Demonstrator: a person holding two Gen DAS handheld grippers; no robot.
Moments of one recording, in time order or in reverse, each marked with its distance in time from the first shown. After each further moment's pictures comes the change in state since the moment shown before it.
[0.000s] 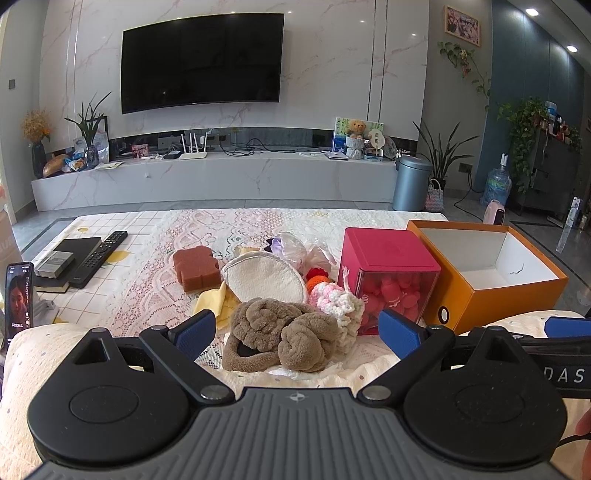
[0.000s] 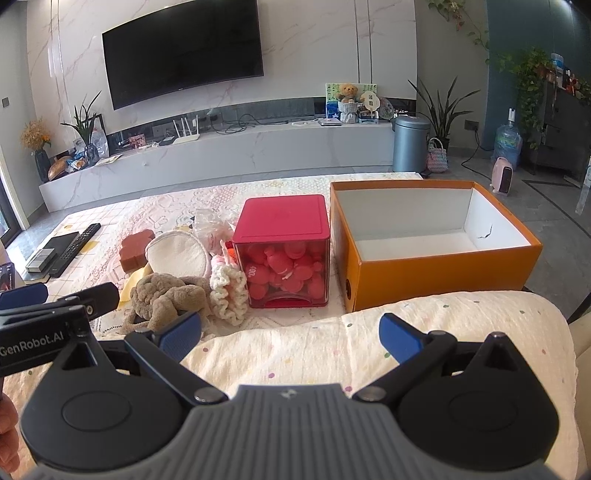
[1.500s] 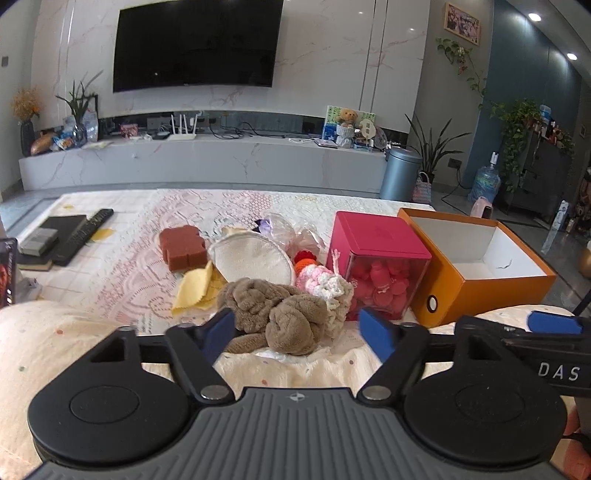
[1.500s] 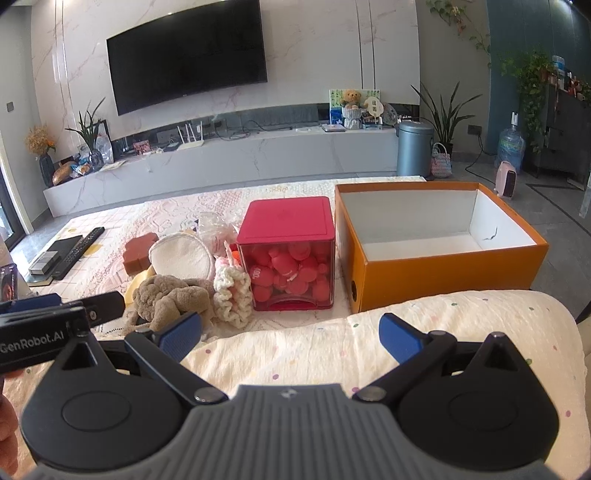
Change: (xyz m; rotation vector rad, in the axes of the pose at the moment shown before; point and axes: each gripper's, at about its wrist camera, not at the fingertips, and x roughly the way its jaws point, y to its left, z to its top) left arm 0.008 0.012 -0.010 -0.050 0.069 -0.080; right arm 0.003 0.000 -0.008 0.000 -0.048 0.053
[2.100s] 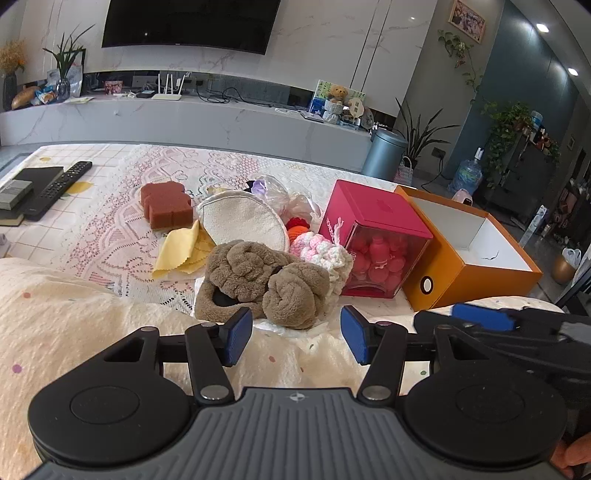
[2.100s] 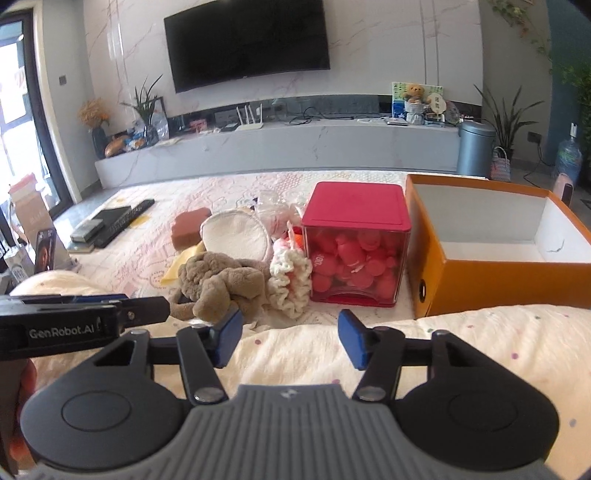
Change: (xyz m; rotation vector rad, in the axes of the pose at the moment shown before) left arm 0.025 0.030 -0.008 -0.071 0.091 -0.092; right arm 0.041 0.024 -0.007 -0.128 0.088 0.135
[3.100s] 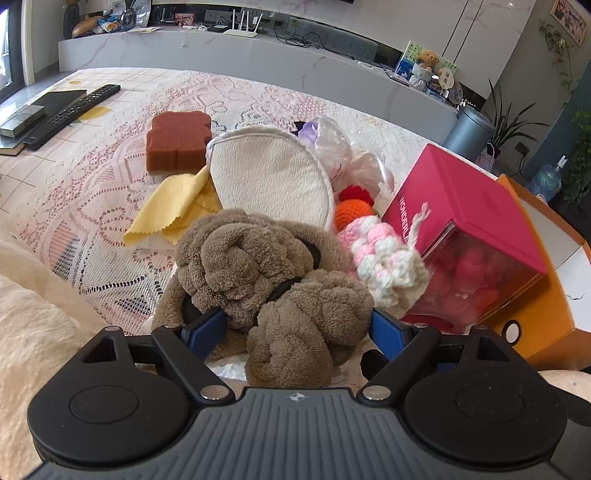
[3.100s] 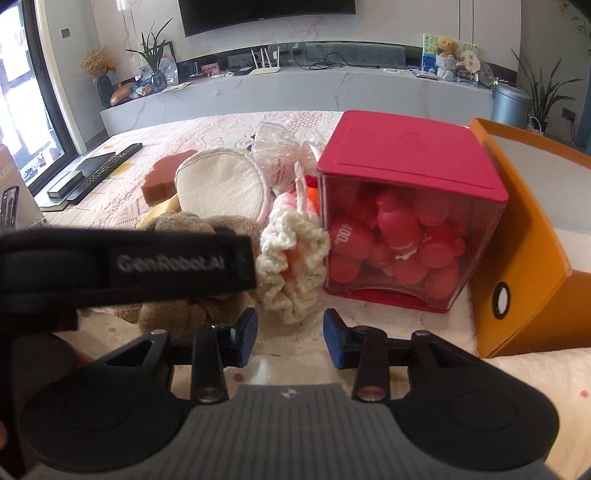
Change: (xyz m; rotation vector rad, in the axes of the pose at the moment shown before) left arm 0.128 -0.003 0.020 -0.207 0.158 0.206; right arm 0.127 -0.010 0.009 -0.020 0.158 0.060
